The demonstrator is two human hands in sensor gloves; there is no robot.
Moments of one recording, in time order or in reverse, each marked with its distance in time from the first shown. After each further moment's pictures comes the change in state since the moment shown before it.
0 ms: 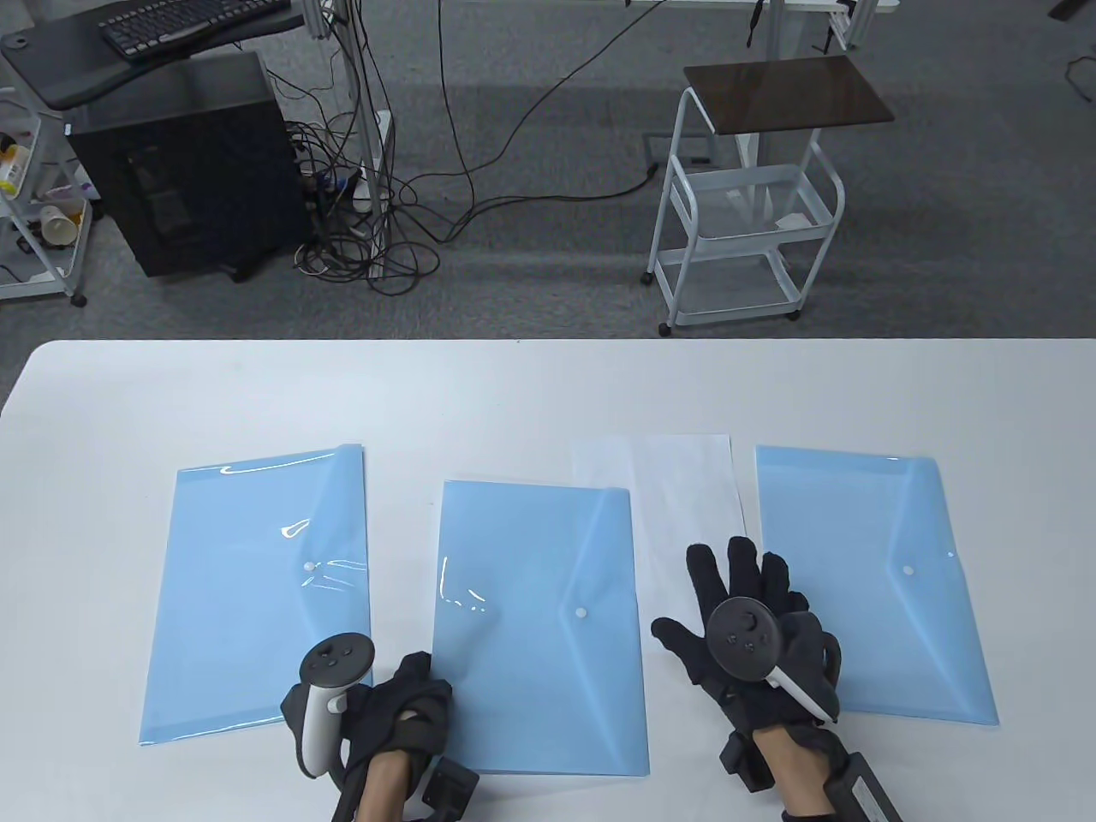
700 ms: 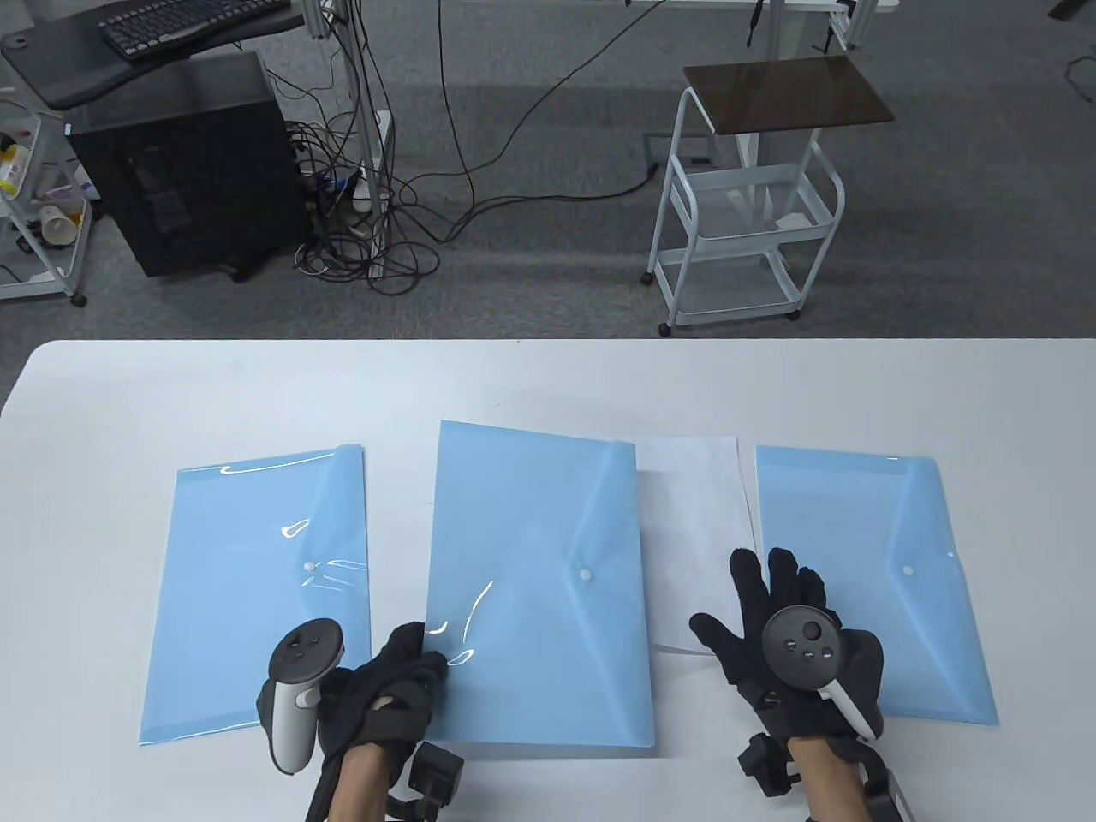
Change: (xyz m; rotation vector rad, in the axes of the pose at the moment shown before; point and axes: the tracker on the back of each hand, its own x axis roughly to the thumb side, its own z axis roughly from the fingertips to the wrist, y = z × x) left_hand 0.030 0.026 0.024 -0.022 -0.184 0.158; right_hand -0.035 -0.007 0.010 -0.061 0.067 -0.156
